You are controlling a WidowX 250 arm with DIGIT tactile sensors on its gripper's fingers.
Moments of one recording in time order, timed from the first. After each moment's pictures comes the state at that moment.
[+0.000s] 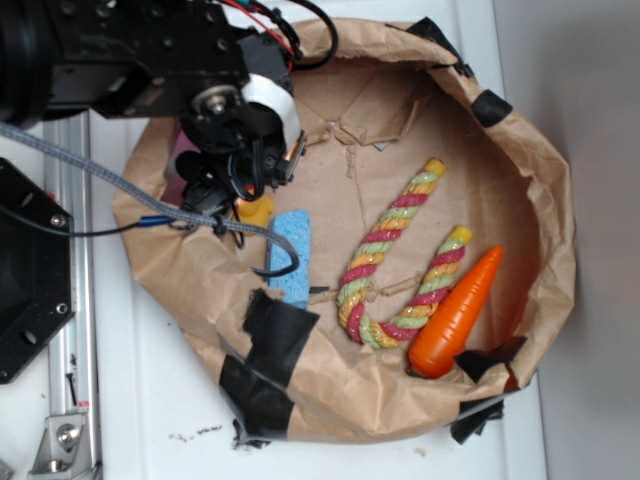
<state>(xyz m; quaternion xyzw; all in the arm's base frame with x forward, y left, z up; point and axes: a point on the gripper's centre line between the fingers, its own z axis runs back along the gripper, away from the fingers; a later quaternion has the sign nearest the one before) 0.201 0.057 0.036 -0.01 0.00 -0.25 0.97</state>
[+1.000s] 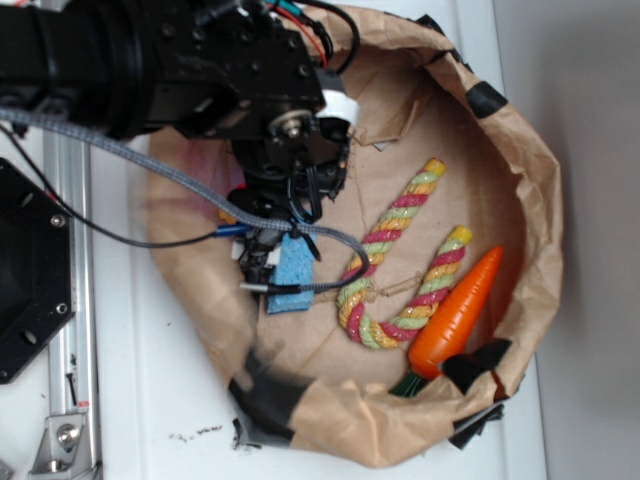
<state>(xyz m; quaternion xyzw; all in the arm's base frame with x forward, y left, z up) 0.223 0.037 0.032 -0.03 0.02 -0.08 1.00</state>
